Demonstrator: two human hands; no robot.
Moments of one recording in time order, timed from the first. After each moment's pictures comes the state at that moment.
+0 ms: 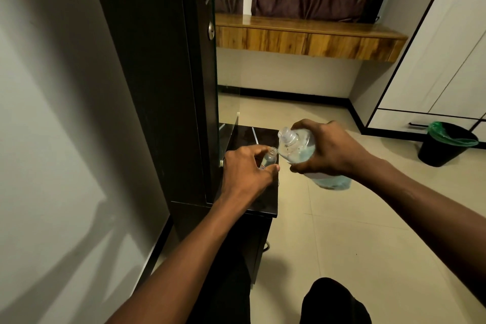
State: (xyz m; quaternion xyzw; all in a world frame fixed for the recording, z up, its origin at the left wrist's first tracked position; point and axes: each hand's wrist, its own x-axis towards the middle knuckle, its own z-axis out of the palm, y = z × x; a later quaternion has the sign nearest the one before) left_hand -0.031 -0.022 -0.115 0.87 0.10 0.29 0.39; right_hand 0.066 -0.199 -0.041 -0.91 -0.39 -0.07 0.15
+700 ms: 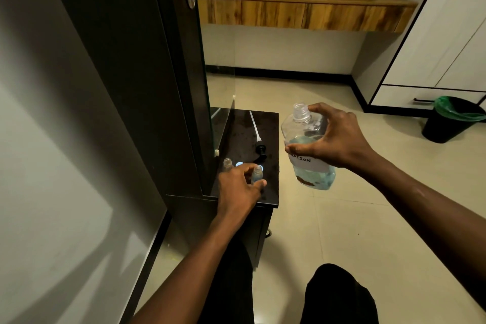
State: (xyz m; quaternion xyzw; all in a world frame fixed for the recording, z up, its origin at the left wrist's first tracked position) left_hand -0.021 -0.017 -0.205 0.86 0.19 0.22 0.42; right_hand 0.099 -0.204 -0.088 -0.88 -0.32 -0.11 0.35
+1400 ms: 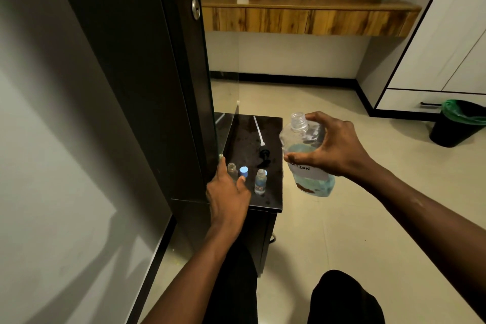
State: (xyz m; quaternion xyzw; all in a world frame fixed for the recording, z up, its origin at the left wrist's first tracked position) left_hand -0.039 -0.007 -0.194 0.83 0.30 0.26 0.39; right_hand 0.091 -0.201 -0.092 -0.86 -0.34 -0.11 0.36
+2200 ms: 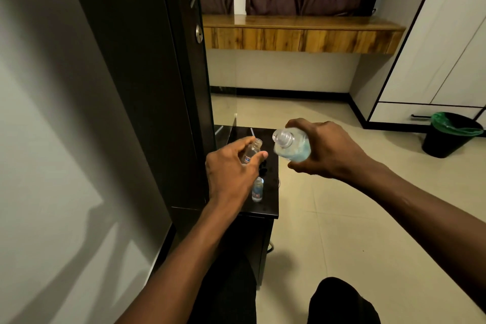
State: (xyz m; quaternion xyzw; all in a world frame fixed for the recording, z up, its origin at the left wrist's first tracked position) left_hand -0.042 -0.014 -0.104 0.83 0.12 0.38 0.39; right_hand 0.061 -0.199 -0.048 -0.88 -0.42 -0.15 0.16
